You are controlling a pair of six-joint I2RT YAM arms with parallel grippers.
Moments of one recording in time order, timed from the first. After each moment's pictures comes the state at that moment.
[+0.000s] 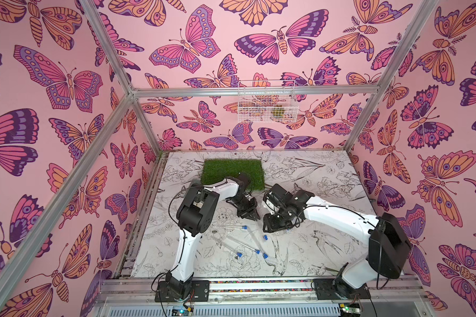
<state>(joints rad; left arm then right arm) -0.53 2.18 1.49 -0.83 0.76 -0.66 0.81 1.55 1.16 -0.86 -0.25 0.52</state>
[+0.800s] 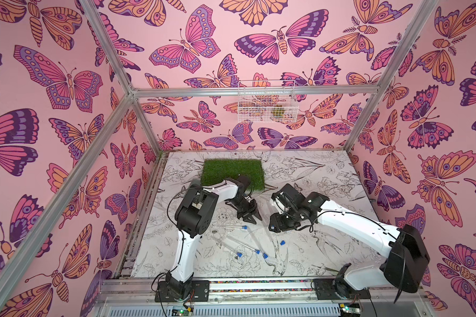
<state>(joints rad) -0.54 2.15 1.44 -0.81 0.79 -0.68 0.77 1.43 1.09 -0.87 -0.22 0.52</state>
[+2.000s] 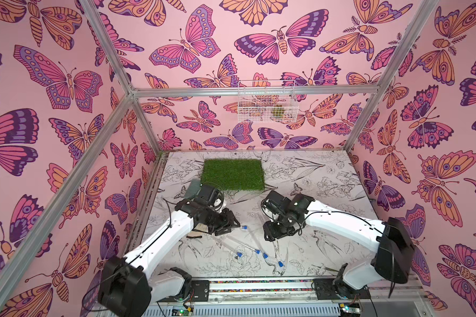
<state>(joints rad) -0.44 1.16 0.88 -0.85 0.58 -0.75 0.91 1.58 1.21 -1.00 -0.19 0.51</state>
